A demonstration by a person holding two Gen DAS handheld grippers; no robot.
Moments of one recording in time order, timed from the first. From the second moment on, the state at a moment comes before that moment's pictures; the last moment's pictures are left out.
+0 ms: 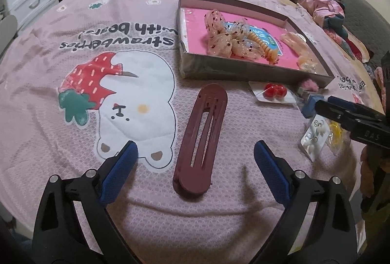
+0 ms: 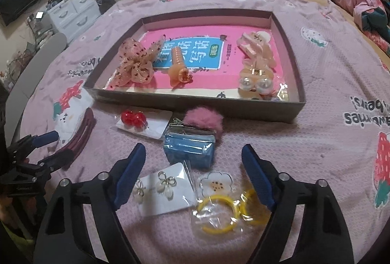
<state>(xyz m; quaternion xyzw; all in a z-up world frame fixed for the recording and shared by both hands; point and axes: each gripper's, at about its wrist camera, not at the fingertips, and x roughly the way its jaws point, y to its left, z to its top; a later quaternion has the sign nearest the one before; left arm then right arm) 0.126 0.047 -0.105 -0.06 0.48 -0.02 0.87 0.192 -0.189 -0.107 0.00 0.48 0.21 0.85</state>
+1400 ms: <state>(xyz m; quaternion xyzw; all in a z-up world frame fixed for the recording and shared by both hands) 0.130 0.047 -0.093 -0.07 0.47 -0.03 0.88 0.190 -0.215 -0.085 0.02 0.45 0.20 0.87</state>
